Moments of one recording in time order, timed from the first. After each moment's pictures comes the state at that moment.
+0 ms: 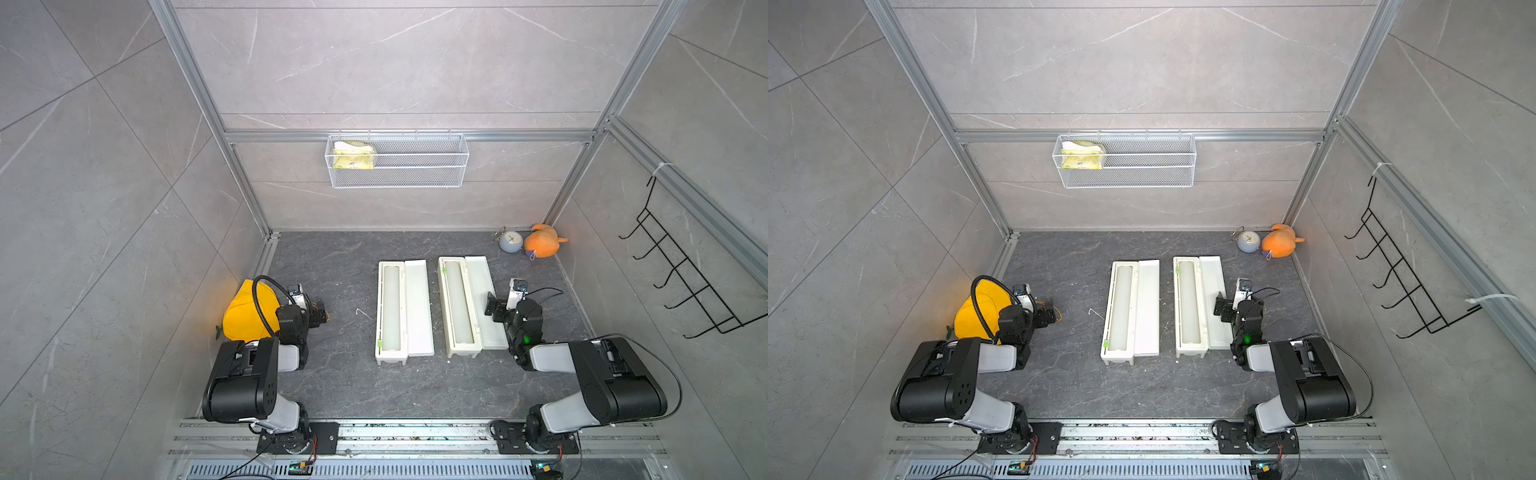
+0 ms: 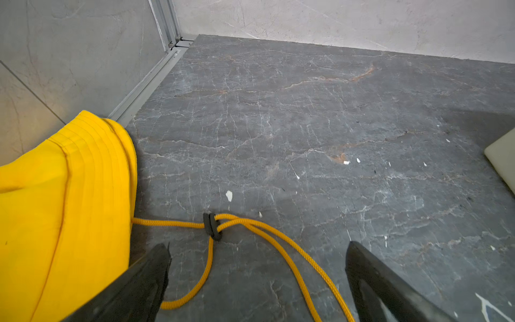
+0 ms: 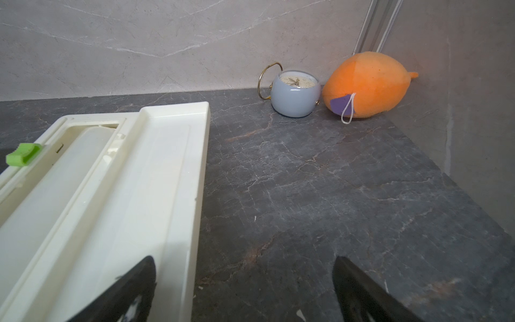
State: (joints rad) left arm 0.04 1.51 0.26 0.83 -0.05 -0.03; right arm 0.09 1.50 0.31 0.86 0.16 0.05
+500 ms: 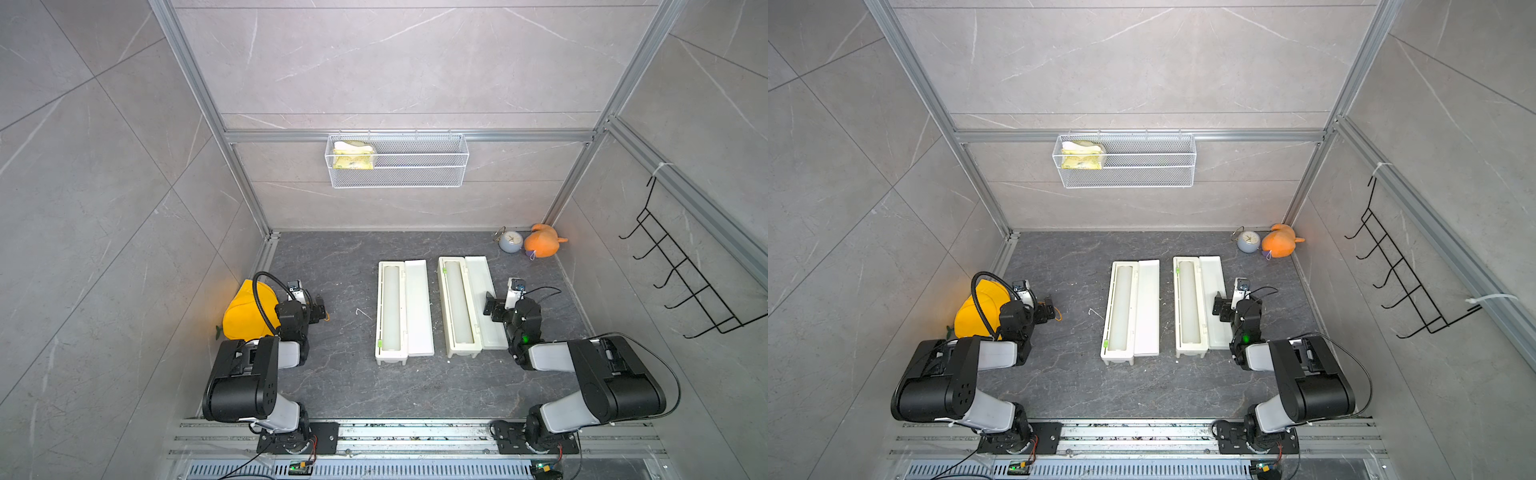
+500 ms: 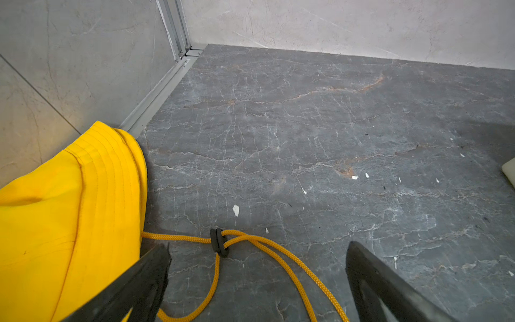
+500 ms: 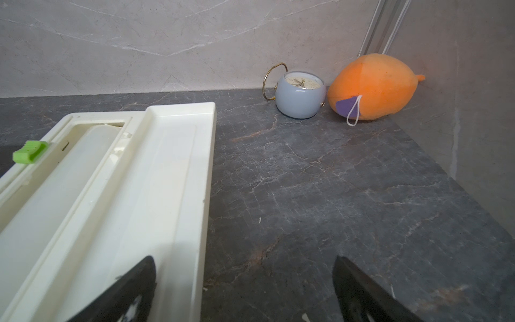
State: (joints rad) left arm 0.03 1.51 0.35 0.75 -0.10 -0.03; right arm 0.10 1.51 0.32 0.86 0.16 0.04
